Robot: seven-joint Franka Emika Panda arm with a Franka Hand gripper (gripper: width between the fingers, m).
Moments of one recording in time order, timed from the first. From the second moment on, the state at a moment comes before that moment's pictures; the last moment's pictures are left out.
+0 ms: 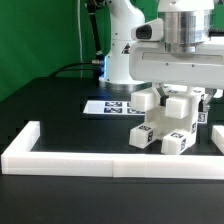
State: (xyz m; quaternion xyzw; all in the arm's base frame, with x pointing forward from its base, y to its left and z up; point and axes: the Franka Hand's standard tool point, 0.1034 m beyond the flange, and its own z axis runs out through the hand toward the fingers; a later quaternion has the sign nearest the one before) arm 0.560 0.069 0.079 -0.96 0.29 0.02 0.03
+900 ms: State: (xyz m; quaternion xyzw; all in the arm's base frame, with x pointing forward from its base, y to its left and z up) arm 0.539 0.082 0.133 -0.95 0.31 0.03 0.05
